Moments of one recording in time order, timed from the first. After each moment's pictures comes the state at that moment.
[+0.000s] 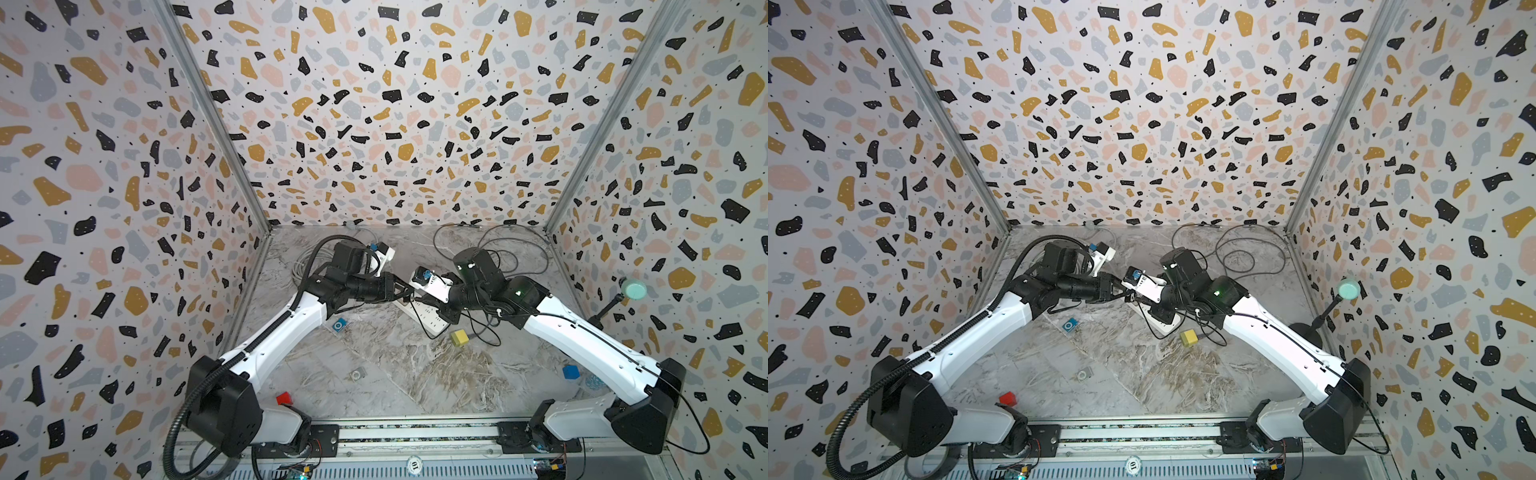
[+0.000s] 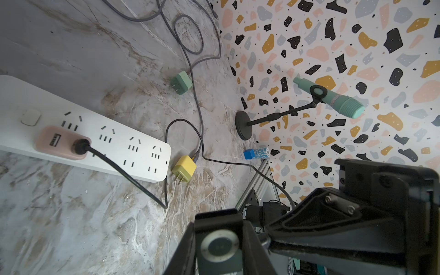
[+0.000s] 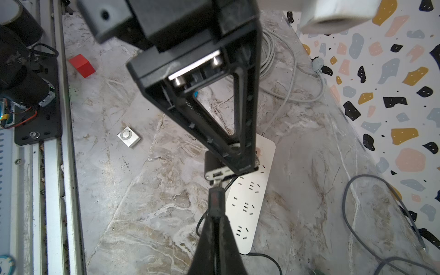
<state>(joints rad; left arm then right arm) -0.48 1.38 1.14 -0.41 0.74 -0.59 0.80 1.34 1.34 -0.72 -0.24 -0.46</state>
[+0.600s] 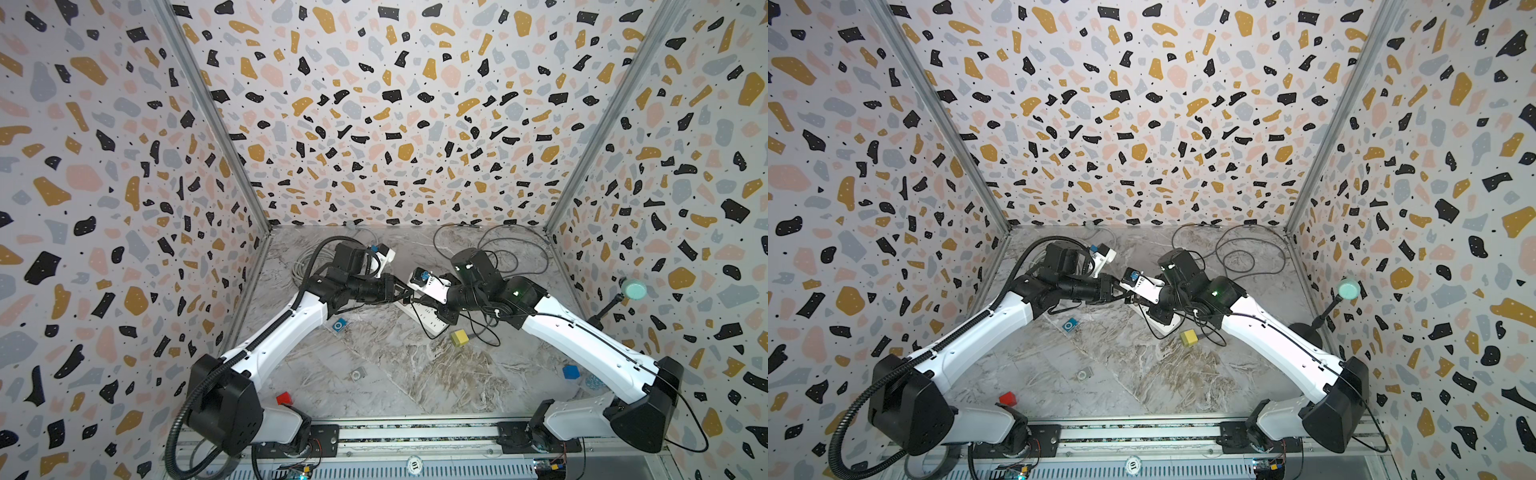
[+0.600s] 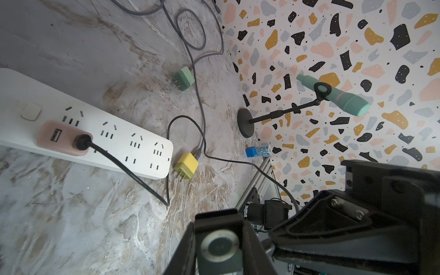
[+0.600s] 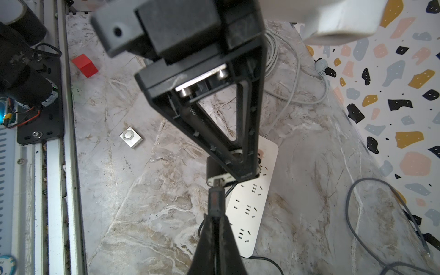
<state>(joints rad) -0.48 1.39 1.13 -0.42 0.74 -0.58 0.81 1.35 1.34 -0.71 -0.24 -0.46</state>
